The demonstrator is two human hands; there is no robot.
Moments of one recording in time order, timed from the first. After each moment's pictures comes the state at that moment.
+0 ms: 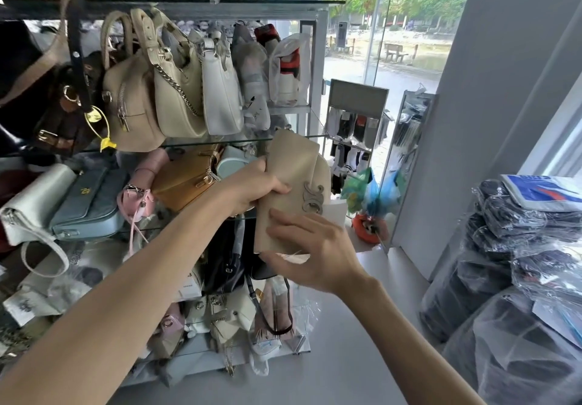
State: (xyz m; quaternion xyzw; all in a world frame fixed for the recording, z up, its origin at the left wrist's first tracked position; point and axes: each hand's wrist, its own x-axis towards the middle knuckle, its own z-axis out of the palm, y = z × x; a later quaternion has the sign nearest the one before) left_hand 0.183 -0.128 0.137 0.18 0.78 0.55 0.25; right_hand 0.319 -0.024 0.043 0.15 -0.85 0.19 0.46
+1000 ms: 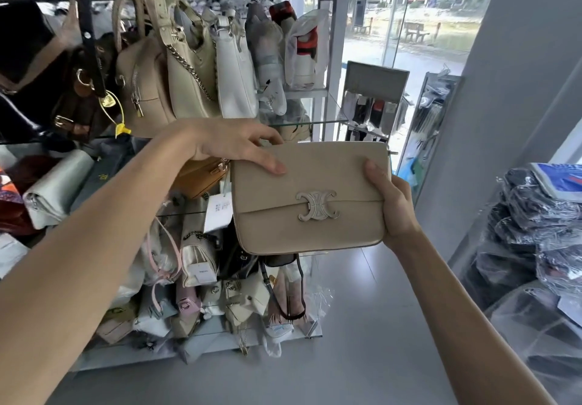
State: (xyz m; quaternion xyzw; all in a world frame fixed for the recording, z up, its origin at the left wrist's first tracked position) left_hand 0.152 -0.183 0.207 0.40 0.83 0.26 0.27; right_hand 0.309 0.049 0.072 -0.13 -0.59 0.76 0.24
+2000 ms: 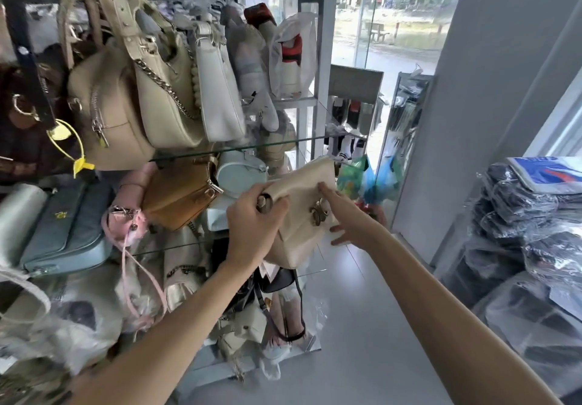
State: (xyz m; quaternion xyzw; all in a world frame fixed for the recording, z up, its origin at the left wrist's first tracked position) left_hand 0.150 -0.144 0.051 0.29 0.73 0.62 -0.08; right_hand 0.199 0.040 0.044 -0.33 -0.68 0.66 0.00
